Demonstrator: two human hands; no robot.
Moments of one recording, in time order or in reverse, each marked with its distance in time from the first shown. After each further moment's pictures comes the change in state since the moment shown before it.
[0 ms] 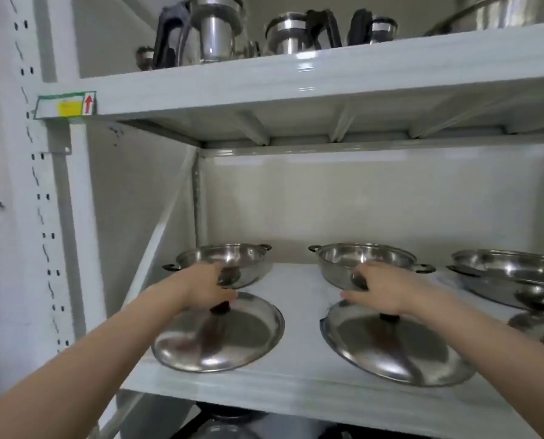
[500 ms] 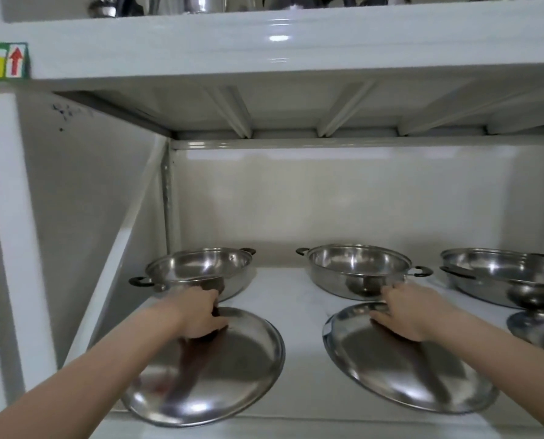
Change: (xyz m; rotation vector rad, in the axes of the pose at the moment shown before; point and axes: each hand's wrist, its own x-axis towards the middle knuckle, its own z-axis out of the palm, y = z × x) left_hand 0.058 -0.026 0.030 0.278 -0.054 0.110; right_hand 0.022 0.023 0.038 -0.286 -0.046 0.195
